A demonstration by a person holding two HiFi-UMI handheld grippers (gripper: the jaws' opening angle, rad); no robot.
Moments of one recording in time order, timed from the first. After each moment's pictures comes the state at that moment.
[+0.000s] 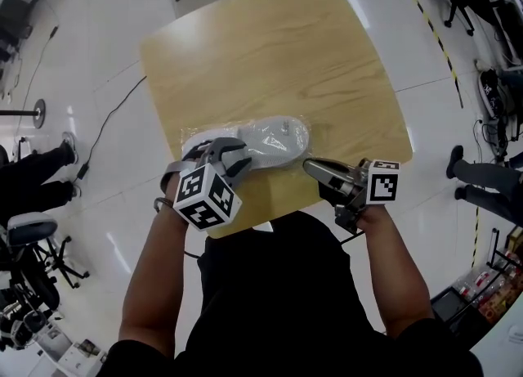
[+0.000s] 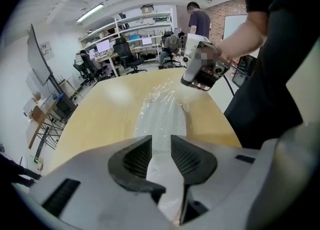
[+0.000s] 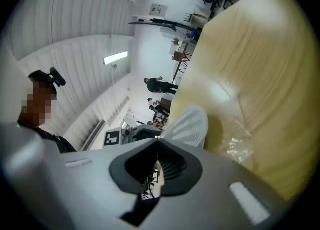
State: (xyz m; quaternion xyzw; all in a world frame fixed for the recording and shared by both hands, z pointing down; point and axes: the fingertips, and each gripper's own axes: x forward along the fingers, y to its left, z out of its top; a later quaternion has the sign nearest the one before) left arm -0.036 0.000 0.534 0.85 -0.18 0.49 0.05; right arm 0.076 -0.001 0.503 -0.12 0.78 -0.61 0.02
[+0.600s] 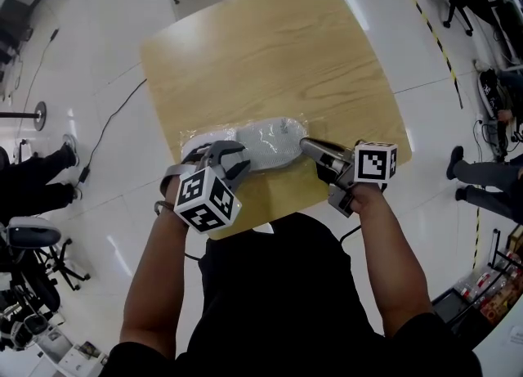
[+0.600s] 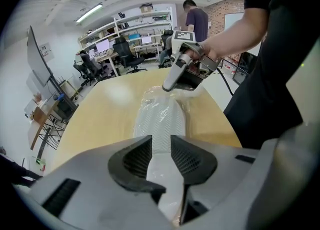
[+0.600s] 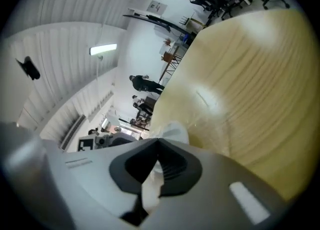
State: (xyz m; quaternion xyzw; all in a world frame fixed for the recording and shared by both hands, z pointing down) left arm -0.036 0.002 0.533 0.85 -0.18 0.50 0.05; right arm 0.074 -0.045 0.530 -0.19 0.78 -0.60 -0.04
